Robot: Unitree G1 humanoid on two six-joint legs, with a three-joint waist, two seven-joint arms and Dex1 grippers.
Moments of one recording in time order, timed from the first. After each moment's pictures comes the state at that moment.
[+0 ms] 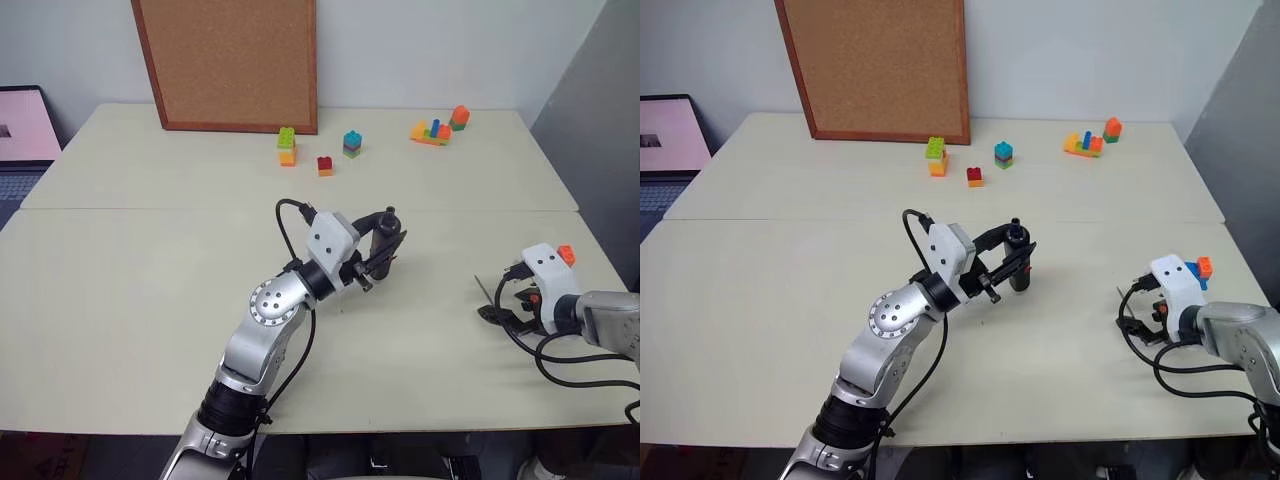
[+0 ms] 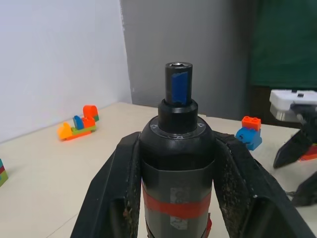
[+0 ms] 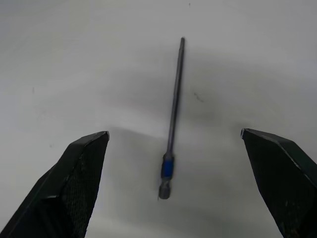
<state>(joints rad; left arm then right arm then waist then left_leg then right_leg) -0.36 0.15 -0.28 -0.25 -0.21 0.17 -0.51 -0.26 -0.86 -0.17 -0.41 0.57 1.43 0.39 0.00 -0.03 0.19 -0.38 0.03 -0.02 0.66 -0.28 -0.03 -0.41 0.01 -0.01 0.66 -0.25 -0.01</state>
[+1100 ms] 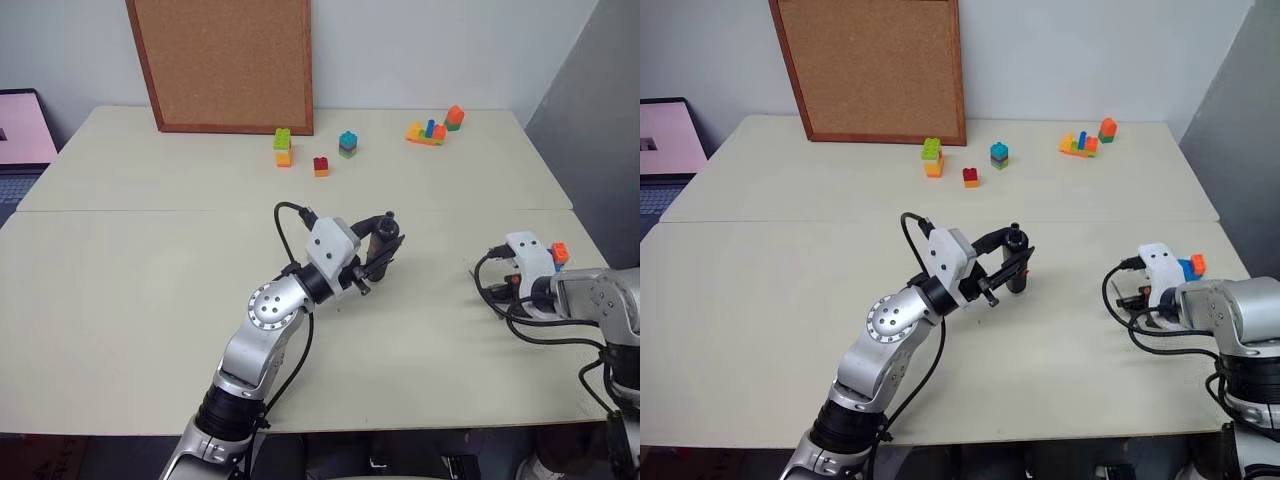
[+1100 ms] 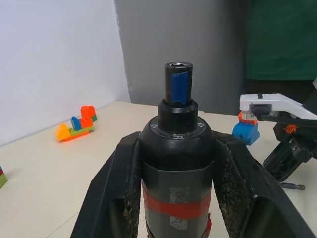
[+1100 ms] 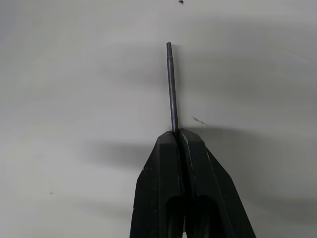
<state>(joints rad) -0.34 0.16 -0.28 -0.26 -0.17 0.16 -0.52 -0.48 -0.70 -0.14 -0.23 0.49 1.58 0.38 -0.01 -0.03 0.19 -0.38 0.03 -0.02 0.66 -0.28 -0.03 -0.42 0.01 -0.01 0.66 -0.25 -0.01</state>
